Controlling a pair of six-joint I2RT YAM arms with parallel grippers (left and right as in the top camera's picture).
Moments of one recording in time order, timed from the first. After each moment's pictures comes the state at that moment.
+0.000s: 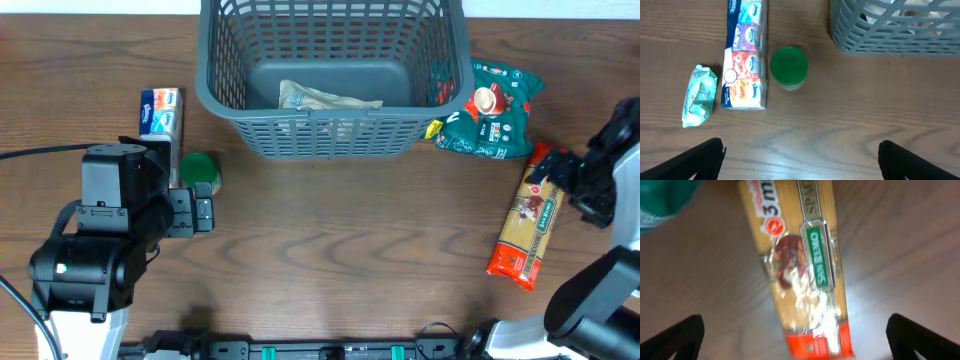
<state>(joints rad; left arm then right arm) -0.09 0.97 1.20 -1.18 -0.01 -0.09 -0.50 1.67 1.30 -1.12 0.03 0.20</state>
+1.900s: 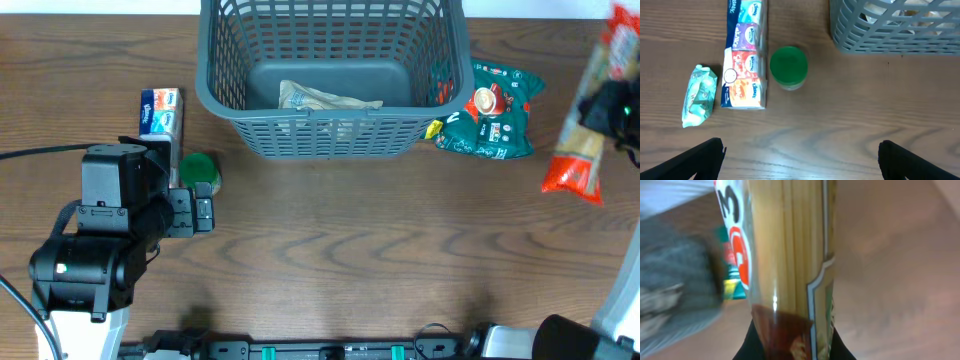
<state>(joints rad) -0.09 0.97 1.20 -1.18 -0.01 -0.09 -0.34 1.53 1.88 -1.26 -0.10 0.02</state>
